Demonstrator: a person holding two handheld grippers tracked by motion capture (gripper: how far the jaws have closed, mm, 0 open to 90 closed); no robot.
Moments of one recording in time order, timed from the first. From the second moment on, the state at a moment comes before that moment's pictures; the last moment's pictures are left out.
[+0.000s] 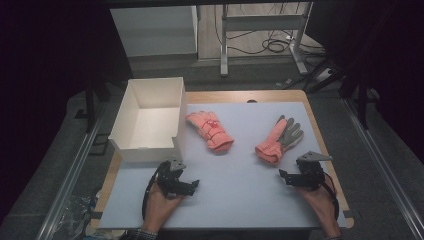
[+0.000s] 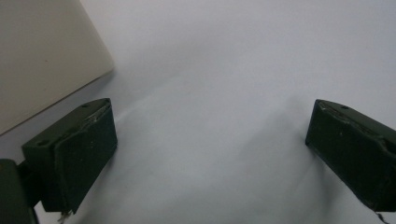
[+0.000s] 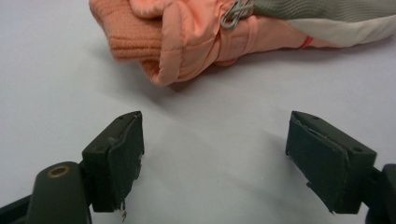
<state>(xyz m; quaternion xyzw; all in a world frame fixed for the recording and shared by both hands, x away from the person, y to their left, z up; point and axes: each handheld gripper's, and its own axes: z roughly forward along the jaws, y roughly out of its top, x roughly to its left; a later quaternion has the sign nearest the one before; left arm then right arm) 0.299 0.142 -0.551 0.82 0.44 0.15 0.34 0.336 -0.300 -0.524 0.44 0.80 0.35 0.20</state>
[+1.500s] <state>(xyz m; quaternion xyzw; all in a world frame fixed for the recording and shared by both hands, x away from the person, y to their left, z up) 0.299 0.142 -0.551 0.82 0.44 0.15 0.34 0.450 -0.286 -0.498 0.50 0.79 0.30 0.21</state>
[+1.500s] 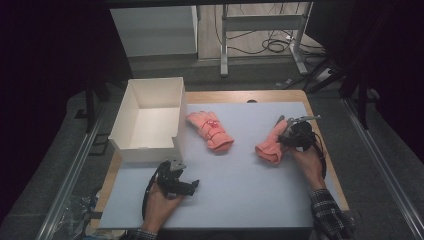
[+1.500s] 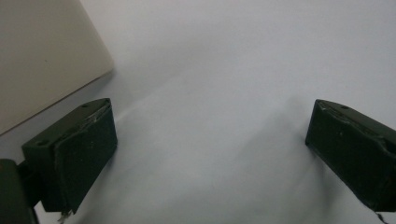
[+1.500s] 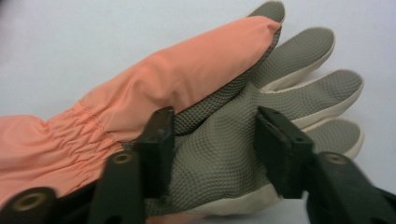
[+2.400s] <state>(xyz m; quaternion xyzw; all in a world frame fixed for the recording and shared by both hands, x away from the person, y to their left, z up) 0.299 0.142 -0.551 0.82 0.44 0.15 0.34 0.425 -0.285 -0.475 0.47 0.79 0.36 0.18</state>
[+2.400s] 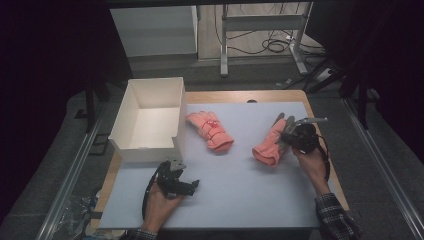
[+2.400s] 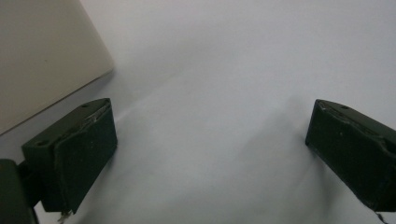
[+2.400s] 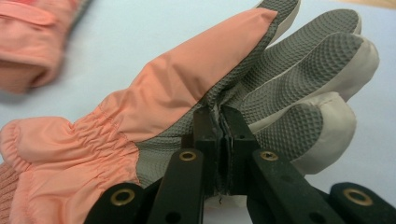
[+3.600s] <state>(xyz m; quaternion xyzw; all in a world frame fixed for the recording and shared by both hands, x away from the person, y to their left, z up) 0.299 0.142 -0.551 0.82 0.44 0.15 0.34 0.351 -0.208 -0.489 0.19 0.91 0.37 0.04</state>
